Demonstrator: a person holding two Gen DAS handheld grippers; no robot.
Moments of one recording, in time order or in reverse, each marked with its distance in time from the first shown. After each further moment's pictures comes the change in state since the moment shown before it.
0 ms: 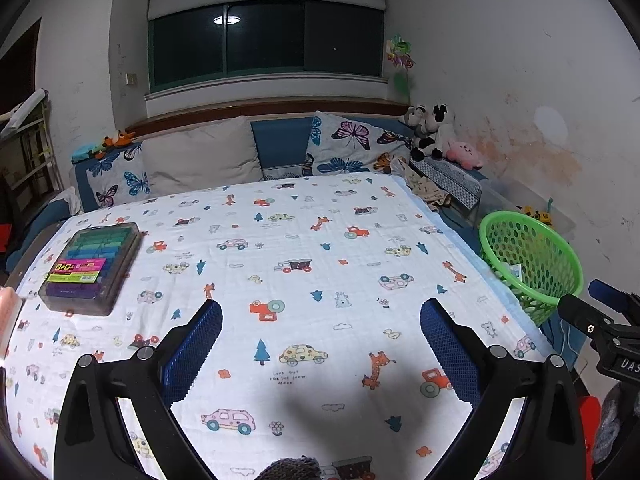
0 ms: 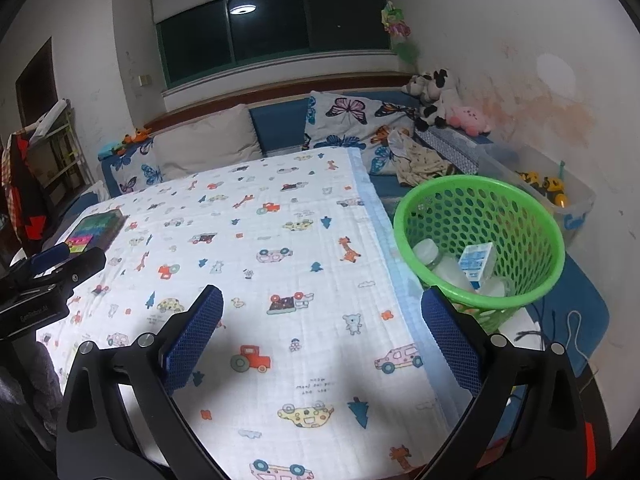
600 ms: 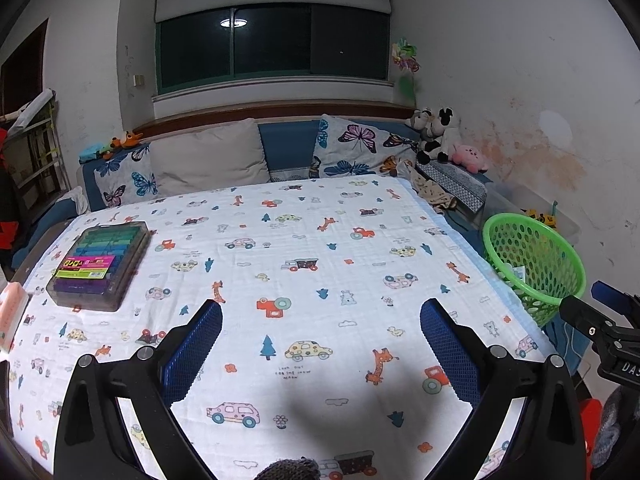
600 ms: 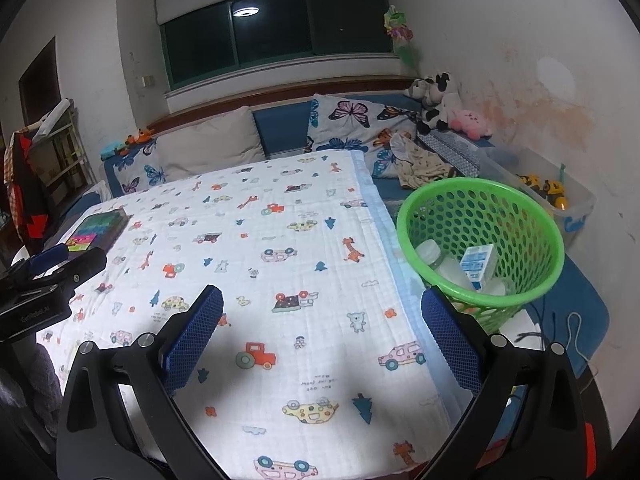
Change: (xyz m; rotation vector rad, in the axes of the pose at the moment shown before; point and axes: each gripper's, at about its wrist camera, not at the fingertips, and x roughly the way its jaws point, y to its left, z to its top) left arm -0.009 0.001 -0.004 -0.012 -0.012 0.026; right arm -0.005 0.005 -0.003 0.000 -0.010 0.007
